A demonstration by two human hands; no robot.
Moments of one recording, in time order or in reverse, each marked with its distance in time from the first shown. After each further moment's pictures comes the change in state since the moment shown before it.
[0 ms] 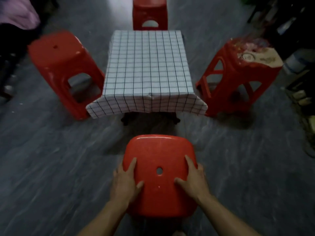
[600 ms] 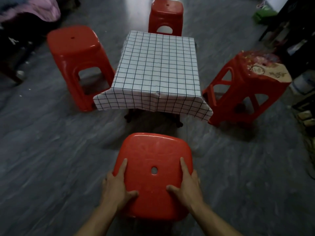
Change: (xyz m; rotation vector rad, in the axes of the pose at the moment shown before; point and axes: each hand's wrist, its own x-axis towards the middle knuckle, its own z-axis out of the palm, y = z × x) left_hand -0.030 -0.031 0.028 -0.233 0.013 -0.155; right_hand -0.014 0.012 0.026 -0.015 0.002 -0.128
